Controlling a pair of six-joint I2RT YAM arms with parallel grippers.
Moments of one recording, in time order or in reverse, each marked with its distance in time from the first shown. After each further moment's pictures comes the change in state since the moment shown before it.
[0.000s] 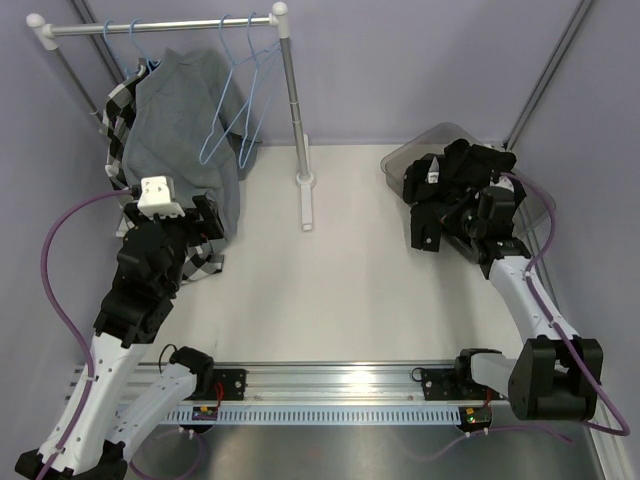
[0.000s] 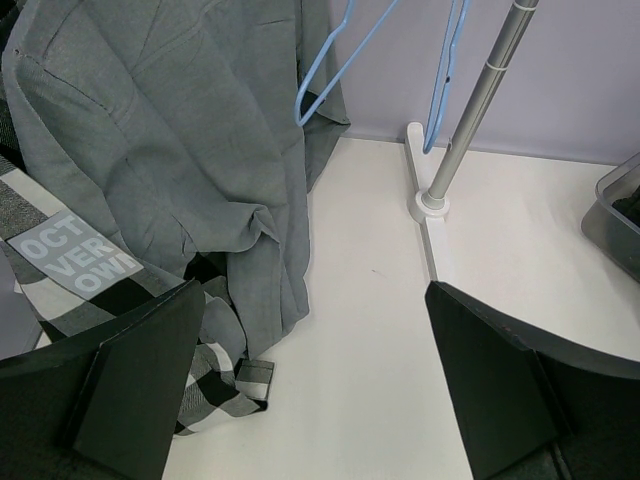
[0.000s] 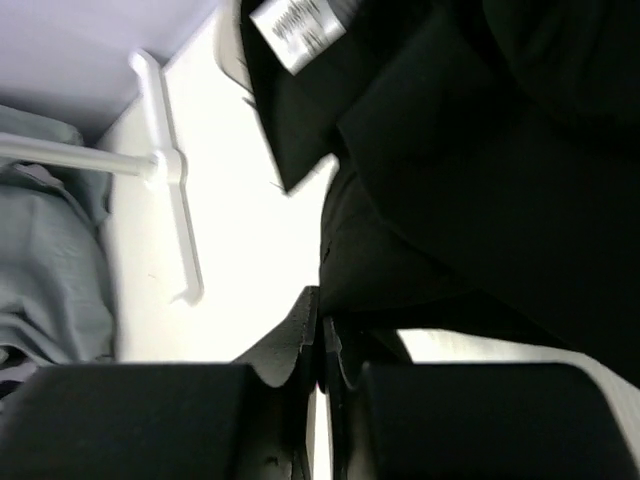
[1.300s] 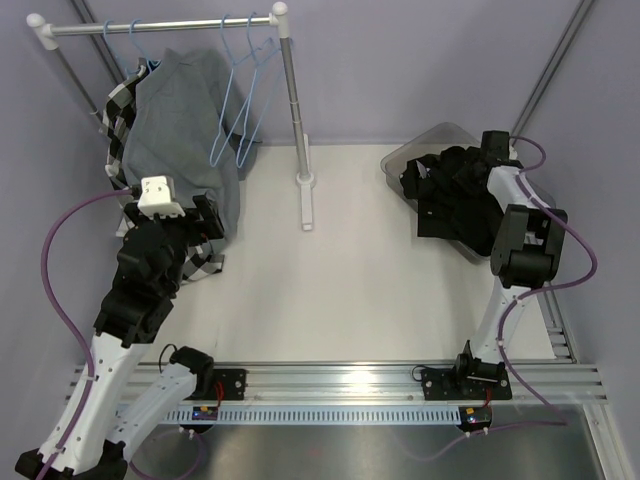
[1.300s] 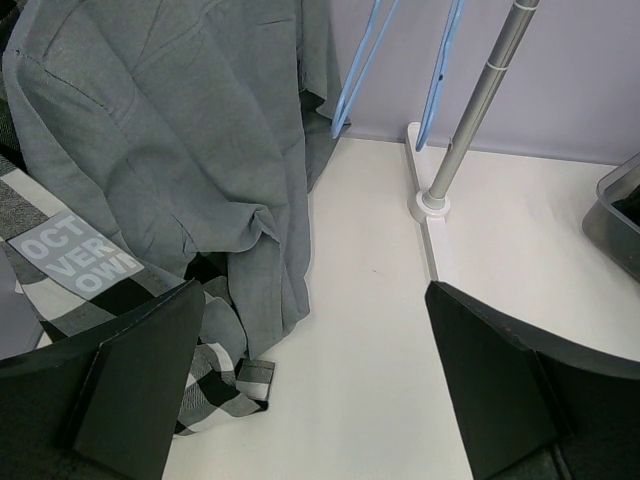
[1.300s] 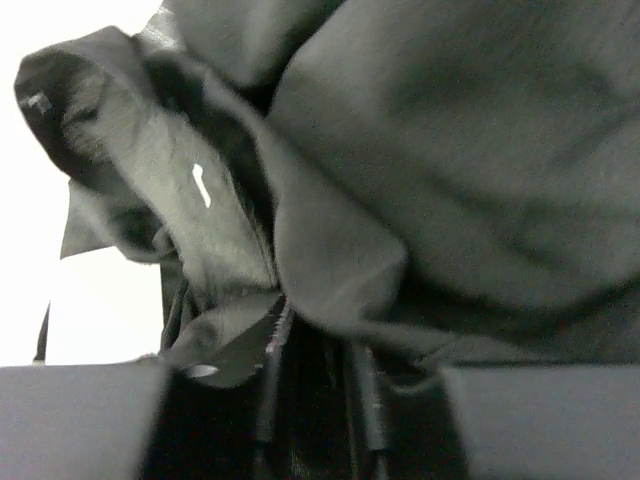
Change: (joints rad) left arm 0.000 0.000 0.000 0.000 0.000 0.002; right arm -0.137 0.904 0.890 -0.375 0.158 -0.012
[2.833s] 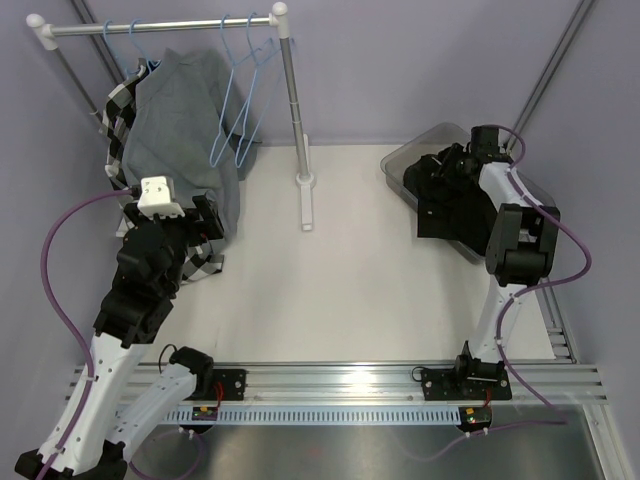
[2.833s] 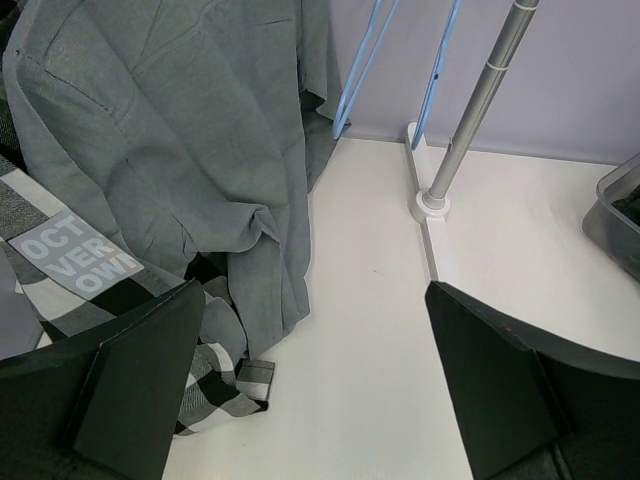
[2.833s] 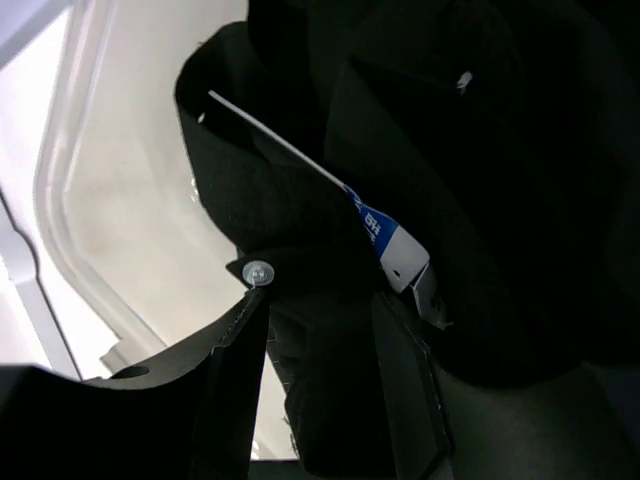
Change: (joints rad) left arm 0.000 0.000 0.000 0.000 0.000 0.000; right arm 0.054 -0.016 0.016 0.005 -0.197 -0.245
